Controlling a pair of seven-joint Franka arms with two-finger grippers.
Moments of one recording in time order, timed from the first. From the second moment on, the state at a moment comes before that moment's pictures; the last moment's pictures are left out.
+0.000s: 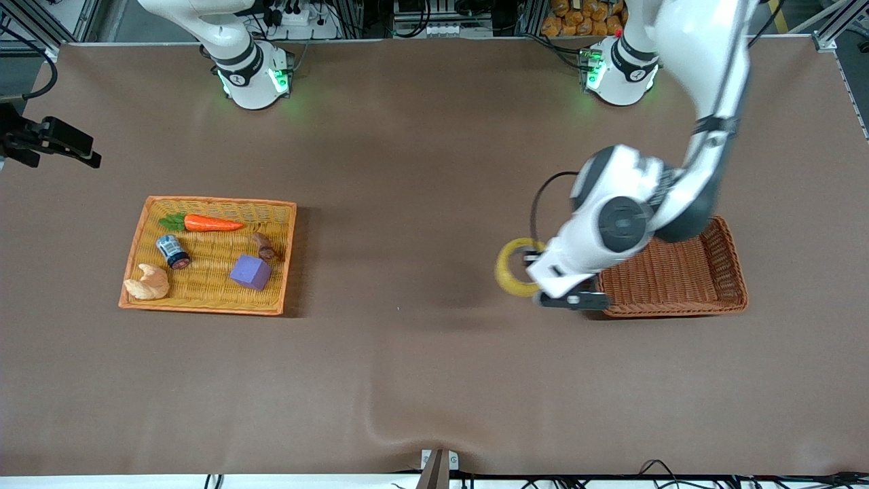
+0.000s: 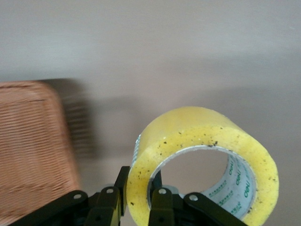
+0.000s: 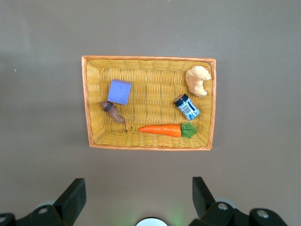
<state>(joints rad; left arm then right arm) -0.28 0.49 -0.12 -1.48 -0.03 1.85 -0.32 0.06 0.01 -0.10 -1.47 0.01 1.40 -0.02</state>
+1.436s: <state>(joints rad) 0.15 0.42 -0.13 -1.76 0.07 2.13 0.11 0.05 0.01 -0.10 -1.45 0.01 1.40 -0.09</state>
